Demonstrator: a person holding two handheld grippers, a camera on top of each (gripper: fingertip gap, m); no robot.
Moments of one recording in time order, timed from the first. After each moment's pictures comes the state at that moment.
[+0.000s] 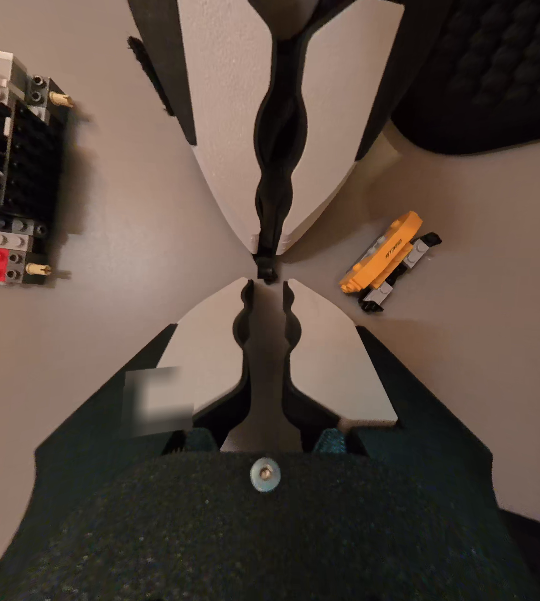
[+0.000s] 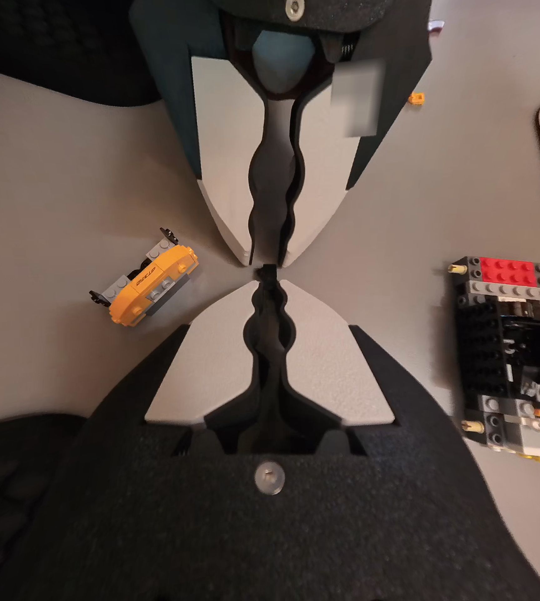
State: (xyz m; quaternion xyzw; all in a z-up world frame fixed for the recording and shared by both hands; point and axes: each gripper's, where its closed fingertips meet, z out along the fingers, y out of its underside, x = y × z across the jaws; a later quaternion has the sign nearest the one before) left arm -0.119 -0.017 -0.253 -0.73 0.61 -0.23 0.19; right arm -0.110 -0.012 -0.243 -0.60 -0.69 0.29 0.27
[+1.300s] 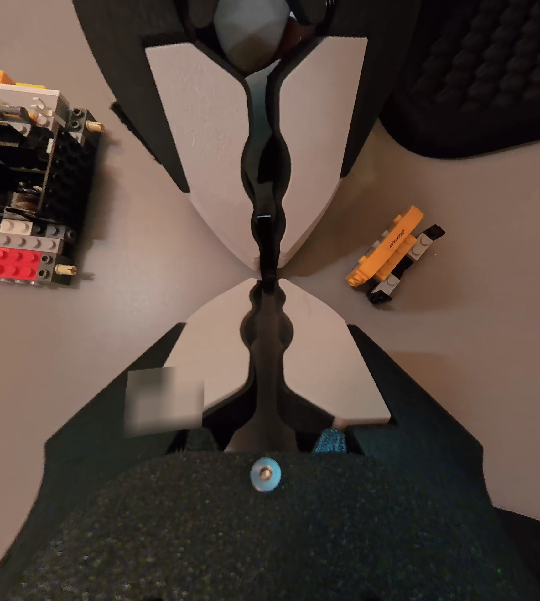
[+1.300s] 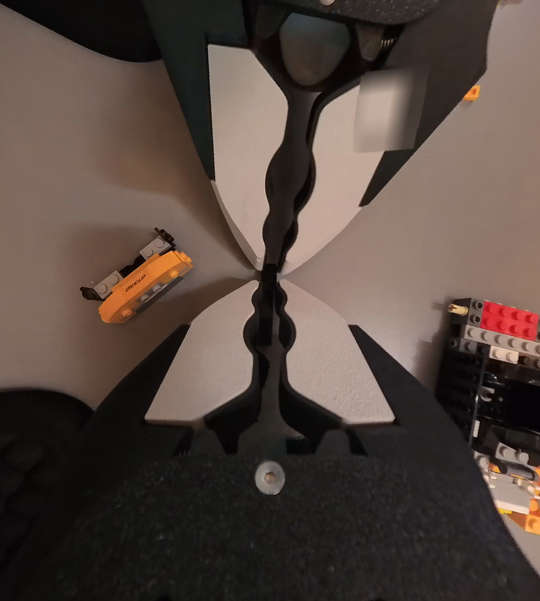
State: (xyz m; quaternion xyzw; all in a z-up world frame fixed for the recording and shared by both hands) left arm -0.123 -0.012 -0.248 -0.71 0.61 -0.25 0.25; right arm -0.120 -0.011 -0.245 -0.57 -0.76 0.25 0.20
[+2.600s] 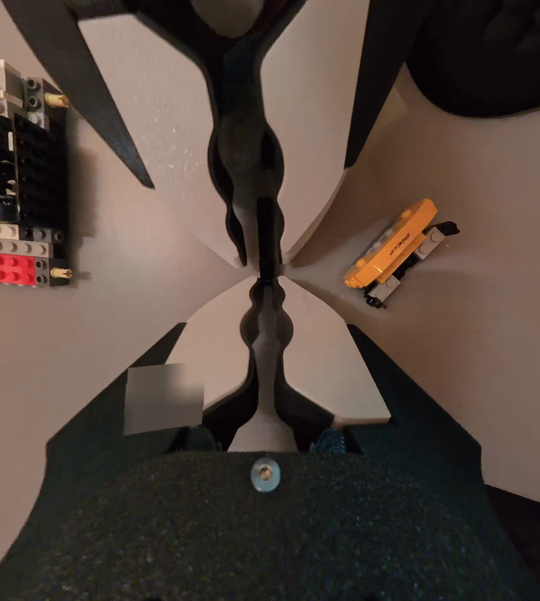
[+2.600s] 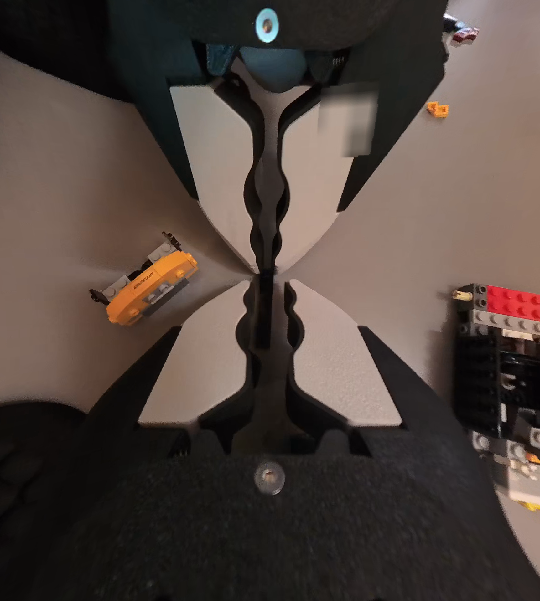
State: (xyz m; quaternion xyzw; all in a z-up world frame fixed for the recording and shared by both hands) left arm -0.123 -0.016 -0.253 -0.73 0.65 -0.14 0.17; right arm -0.117 -0.012 -0.242 -0.57 -0.72 0.31 0.24
